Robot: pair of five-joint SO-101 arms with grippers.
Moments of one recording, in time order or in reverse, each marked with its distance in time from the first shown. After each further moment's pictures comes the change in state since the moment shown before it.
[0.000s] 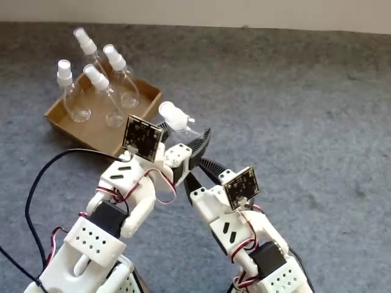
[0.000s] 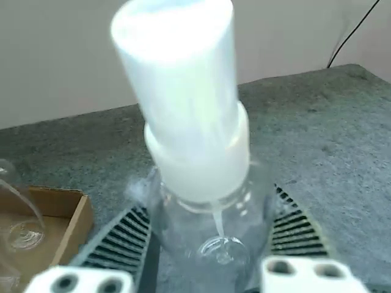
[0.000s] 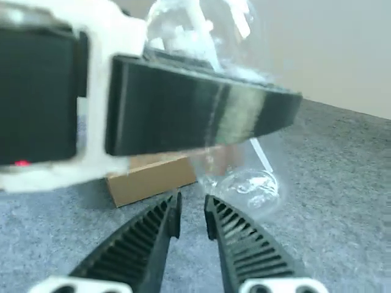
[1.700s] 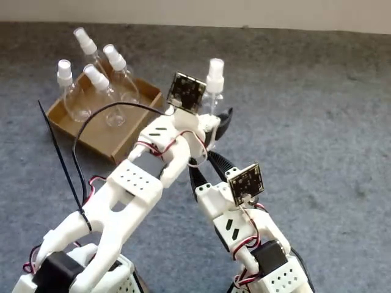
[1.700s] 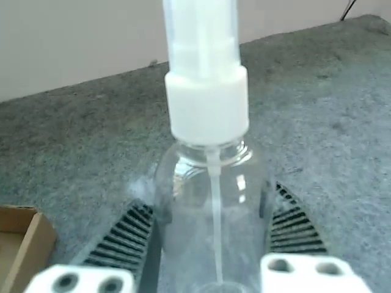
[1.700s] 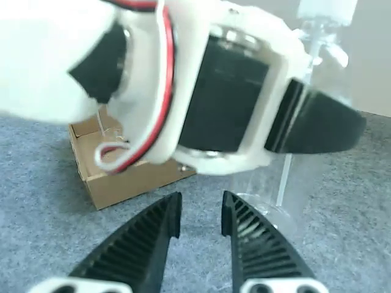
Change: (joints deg) left arm 2.0 40.3 -22.8 -10.4 -0.2; right arm 0.2 0.2 -0.1 0.0 -0.3
